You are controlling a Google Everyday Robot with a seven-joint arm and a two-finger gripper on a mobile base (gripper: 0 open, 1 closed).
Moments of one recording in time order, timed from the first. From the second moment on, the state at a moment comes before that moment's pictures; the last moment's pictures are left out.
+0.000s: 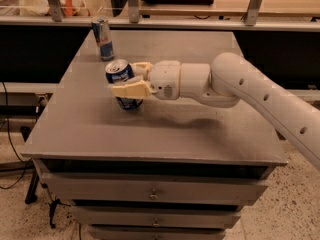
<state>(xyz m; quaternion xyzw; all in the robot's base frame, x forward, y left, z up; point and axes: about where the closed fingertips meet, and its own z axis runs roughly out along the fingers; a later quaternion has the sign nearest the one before) 0.572 0.079 0.899 -0.47 0.56 0.44 0.52</state>
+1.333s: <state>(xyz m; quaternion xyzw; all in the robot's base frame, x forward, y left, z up) 0.572 0.076 0.896 -0.47 0.56 0.43 0.53</state>
